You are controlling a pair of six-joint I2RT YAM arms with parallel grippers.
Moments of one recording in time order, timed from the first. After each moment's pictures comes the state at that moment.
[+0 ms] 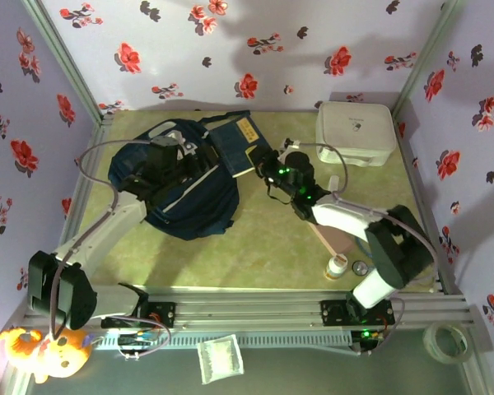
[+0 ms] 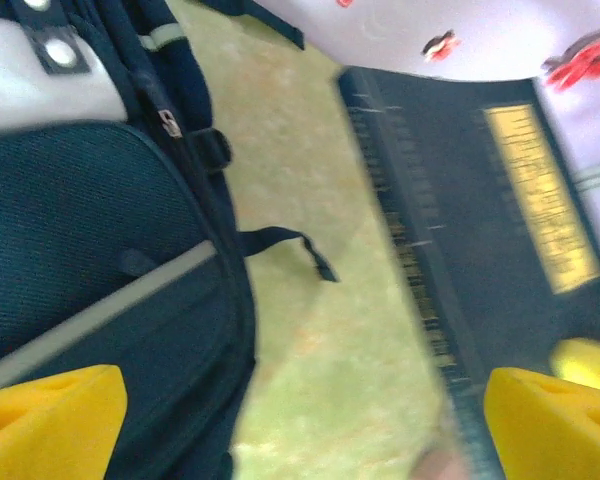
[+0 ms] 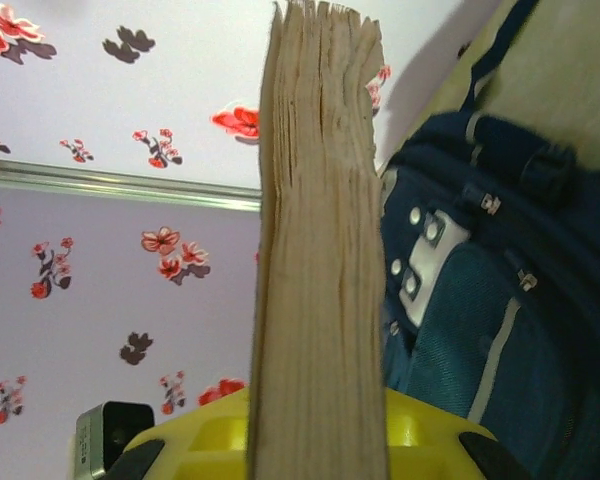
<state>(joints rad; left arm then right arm) -0.46 1.30 1.06 -0.33 0.04 -0.77 0.62 1.55 0.87 0.59 -0.15 1.34</state>
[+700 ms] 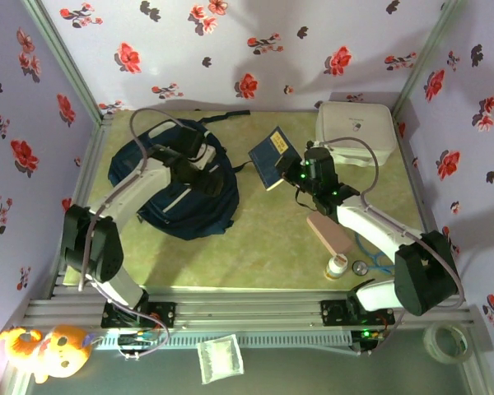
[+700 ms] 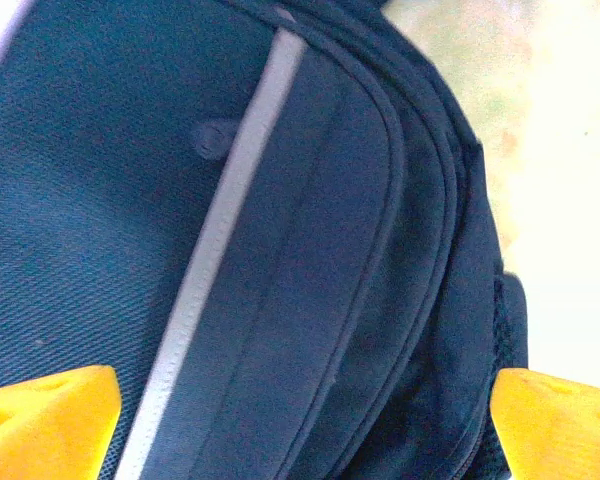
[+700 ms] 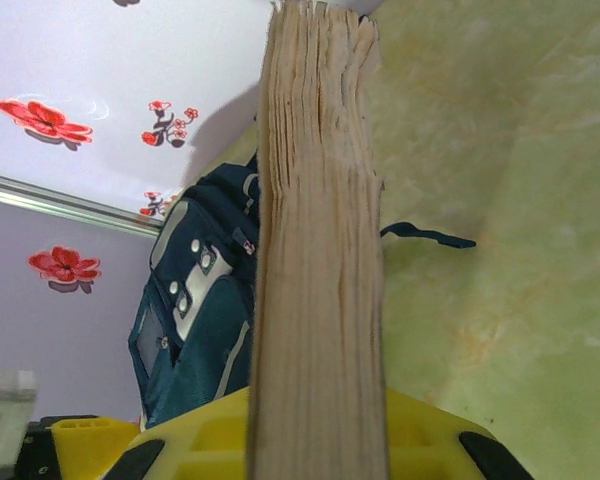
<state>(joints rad) -0.50 1.65 1.38 -0.87 -0.02 -0.01 0.49 1.37 0.87 0.06 -0.10 0.95</state>
